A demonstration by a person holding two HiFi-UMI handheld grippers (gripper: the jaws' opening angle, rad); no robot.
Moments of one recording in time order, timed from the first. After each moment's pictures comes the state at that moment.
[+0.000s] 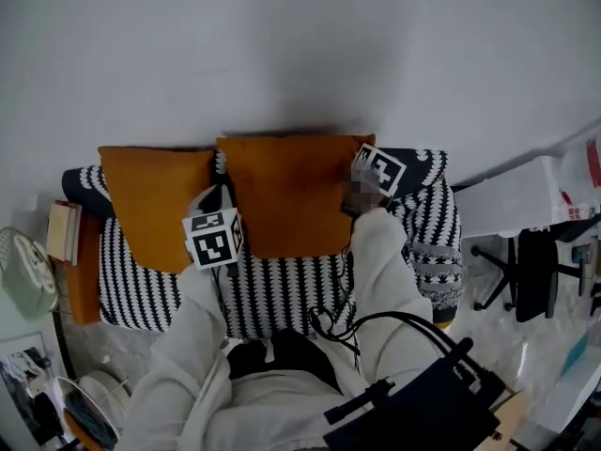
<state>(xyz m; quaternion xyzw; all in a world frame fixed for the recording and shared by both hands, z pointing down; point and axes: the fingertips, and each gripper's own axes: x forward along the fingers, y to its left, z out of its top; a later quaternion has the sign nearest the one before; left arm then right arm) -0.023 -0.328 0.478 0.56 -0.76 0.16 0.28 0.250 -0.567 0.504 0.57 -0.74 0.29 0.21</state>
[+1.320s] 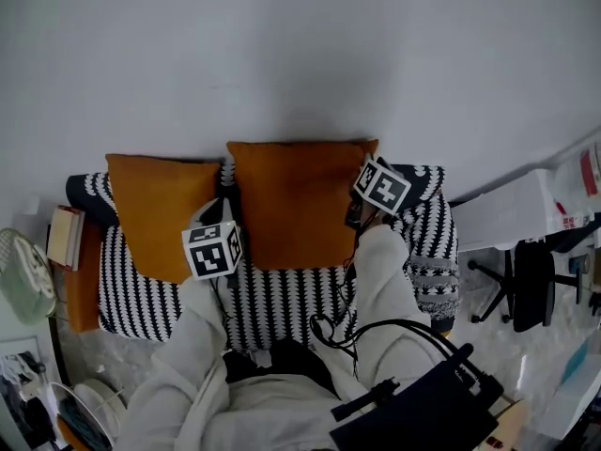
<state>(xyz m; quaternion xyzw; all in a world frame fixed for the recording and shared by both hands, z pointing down) -0.028 -0.313 0.468 0.57 -0.76 0.12 0.29 0.248 -0.560 0.466 0.57 -0.77 0.25 0.18</state>
